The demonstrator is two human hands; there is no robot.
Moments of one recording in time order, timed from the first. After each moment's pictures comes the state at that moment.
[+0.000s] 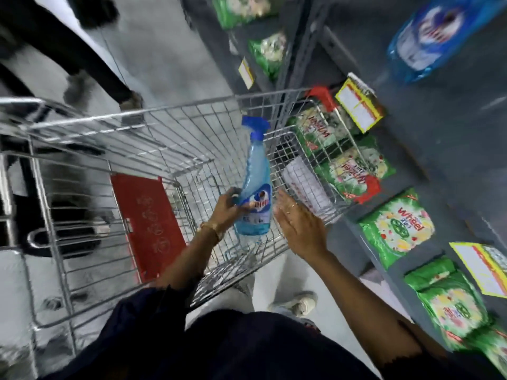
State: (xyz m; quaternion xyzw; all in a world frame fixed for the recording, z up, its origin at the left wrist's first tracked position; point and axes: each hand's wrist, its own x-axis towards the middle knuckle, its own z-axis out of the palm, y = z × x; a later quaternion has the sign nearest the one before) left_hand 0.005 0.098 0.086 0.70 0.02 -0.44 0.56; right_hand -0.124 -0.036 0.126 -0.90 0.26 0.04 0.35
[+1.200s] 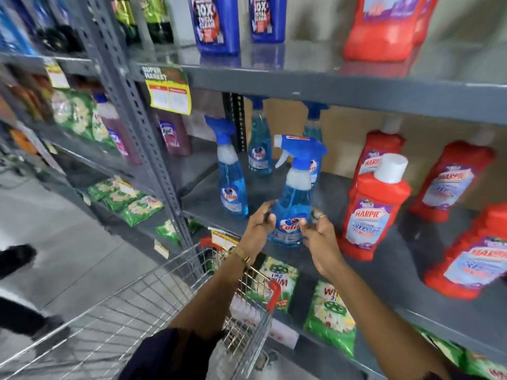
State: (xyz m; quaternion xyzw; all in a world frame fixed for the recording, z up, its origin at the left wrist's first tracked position) left_hand -0.069 -0.186 0.299 0.54 -0.45 -0.41 0.58; right_hand -0.203 -0.236 0.293 -0.53 0.36 -0.44 0.63
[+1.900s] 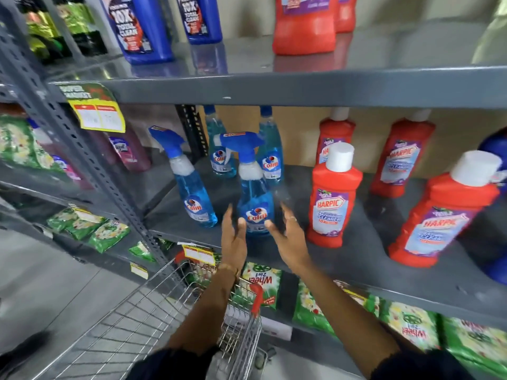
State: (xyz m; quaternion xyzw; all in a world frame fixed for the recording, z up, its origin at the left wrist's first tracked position) left_hand -0.080 -0.212 0.257 0.61 -0.41 -0.29 0.62; right_hand -0.208 -0.246 0.273 -0.64 0.42 -0.43 0.48
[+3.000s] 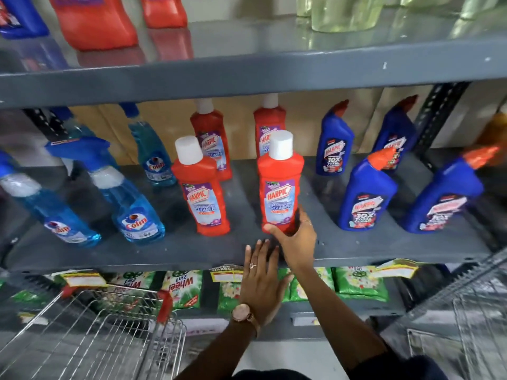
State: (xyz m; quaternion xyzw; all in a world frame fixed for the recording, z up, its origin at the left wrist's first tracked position) left_hand -0.339 -0.172 0.201 0.59 -0.79 0.00 0.17; right_hand -0.441 -0.243 0.233 -0.48 0.61 -0.55 0.32
